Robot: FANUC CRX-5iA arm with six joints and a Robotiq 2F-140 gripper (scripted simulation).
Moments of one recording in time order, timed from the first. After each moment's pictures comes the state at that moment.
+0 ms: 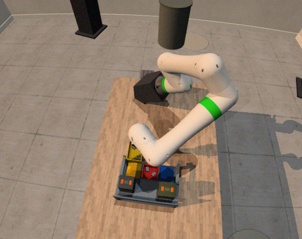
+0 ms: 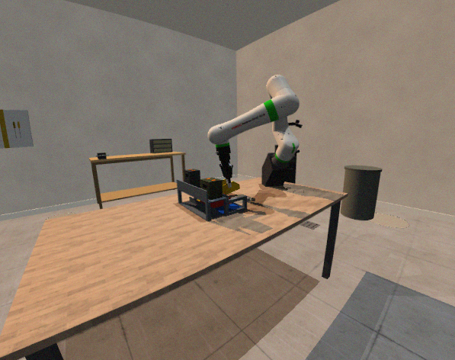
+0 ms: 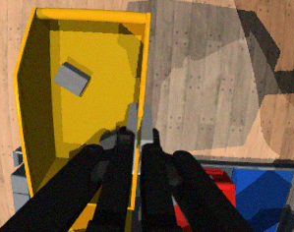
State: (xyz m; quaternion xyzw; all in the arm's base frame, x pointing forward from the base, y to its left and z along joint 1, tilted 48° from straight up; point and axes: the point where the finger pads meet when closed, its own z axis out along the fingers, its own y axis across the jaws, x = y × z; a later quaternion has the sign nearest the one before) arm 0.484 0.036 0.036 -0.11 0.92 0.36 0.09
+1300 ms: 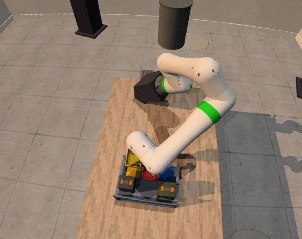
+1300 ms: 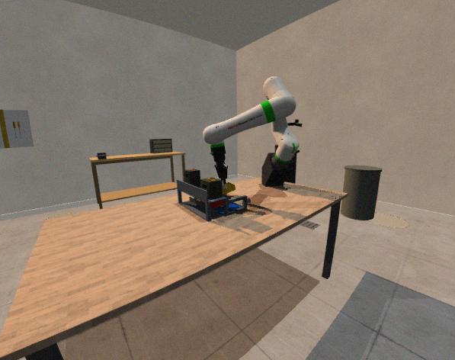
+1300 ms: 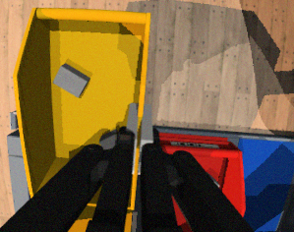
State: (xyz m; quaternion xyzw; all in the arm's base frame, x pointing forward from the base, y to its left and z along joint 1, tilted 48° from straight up) arm 0.523 0.037 0.051 -0.11 0.92 0.36 0.09
